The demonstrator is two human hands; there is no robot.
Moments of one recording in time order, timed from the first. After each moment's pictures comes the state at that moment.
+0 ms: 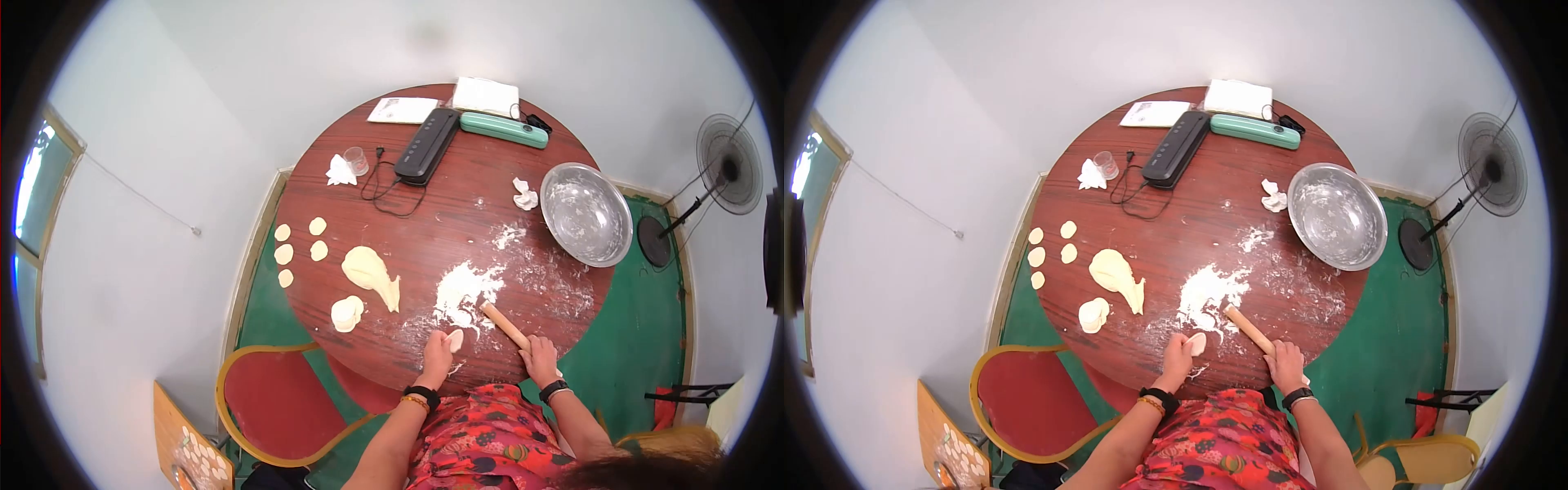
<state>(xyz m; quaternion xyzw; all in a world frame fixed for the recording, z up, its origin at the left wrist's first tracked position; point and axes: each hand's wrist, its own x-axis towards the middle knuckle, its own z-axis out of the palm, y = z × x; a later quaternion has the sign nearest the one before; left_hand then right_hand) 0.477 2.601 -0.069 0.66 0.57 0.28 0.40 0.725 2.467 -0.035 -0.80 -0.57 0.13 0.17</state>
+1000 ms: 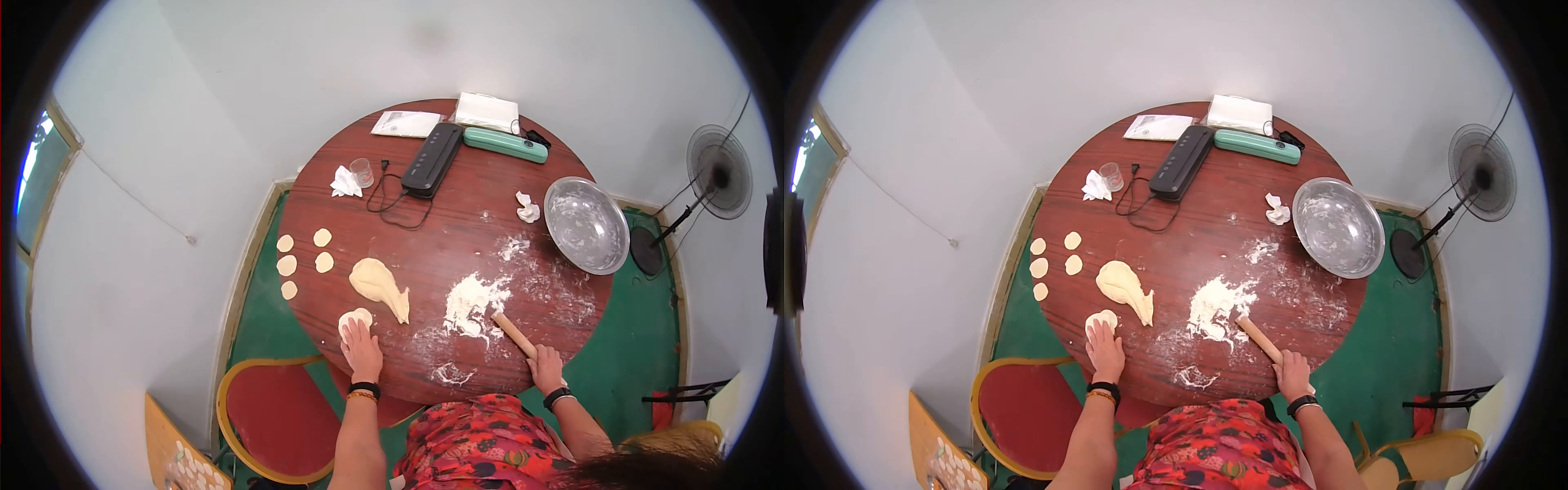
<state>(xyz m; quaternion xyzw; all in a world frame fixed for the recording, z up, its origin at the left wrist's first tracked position) 0.324 2.695 -0.027 0.73 0.67 0.09 0.08 0.708 2.462 -0.041 -0.82 -0.55 0.08 0.14</state>
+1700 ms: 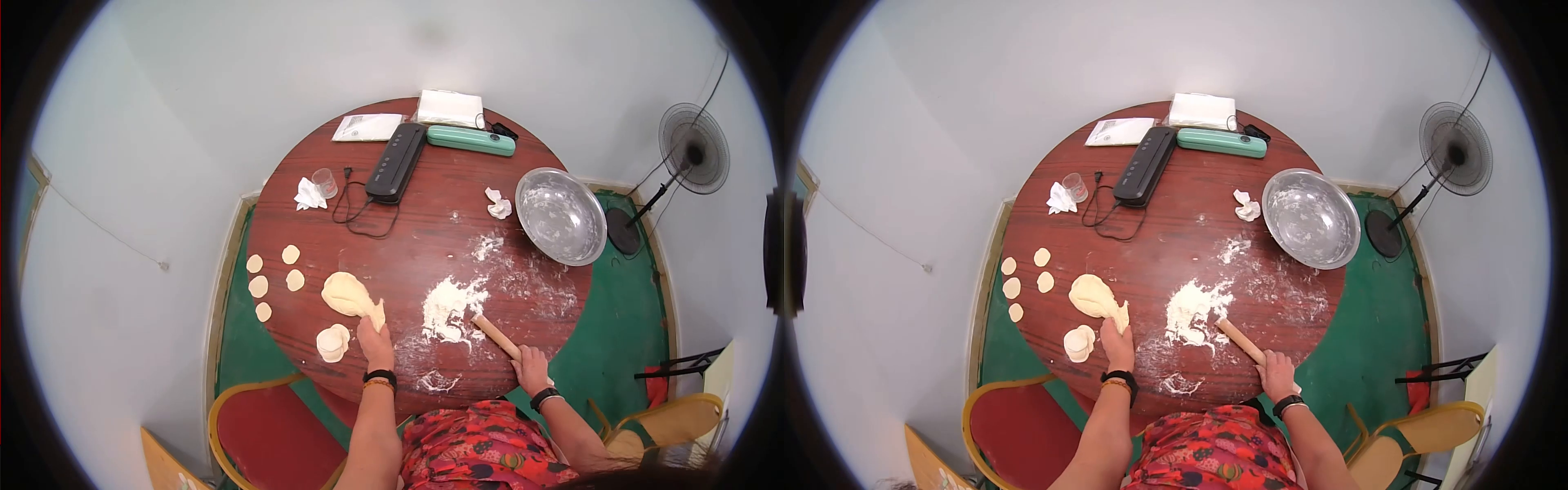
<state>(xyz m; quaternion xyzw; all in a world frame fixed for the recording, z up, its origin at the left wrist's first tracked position) 0.412 2.725 -0.056 0.68 0.61 0.32 0.22 0.697 2.458 -0.039 -0.84 -0.52 0.09 0.14</state>
